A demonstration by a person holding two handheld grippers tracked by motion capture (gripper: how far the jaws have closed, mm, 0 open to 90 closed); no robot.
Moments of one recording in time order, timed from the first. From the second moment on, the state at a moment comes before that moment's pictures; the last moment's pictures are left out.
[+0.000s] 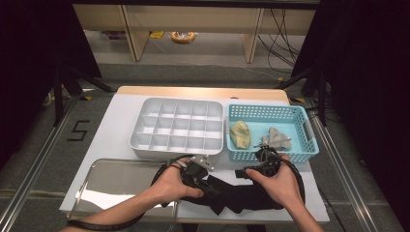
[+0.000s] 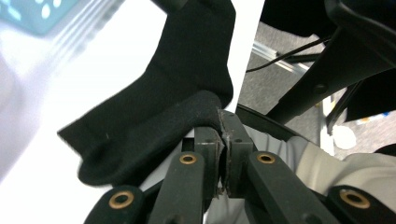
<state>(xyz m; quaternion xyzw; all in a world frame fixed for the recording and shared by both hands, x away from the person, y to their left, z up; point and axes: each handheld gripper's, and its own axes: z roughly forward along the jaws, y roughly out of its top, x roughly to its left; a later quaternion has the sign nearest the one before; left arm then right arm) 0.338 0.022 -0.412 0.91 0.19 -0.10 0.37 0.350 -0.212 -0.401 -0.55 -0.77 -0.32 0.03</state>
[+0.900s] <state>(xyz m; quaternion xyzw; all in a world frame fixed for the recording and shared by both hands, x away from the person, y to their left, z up) 0.346 -0.010 -0.442 0.94 0.15 -0.09 0.28 0.343 -0.227 -0.425 -0.57 -0.77 -0.29 0.05</state>
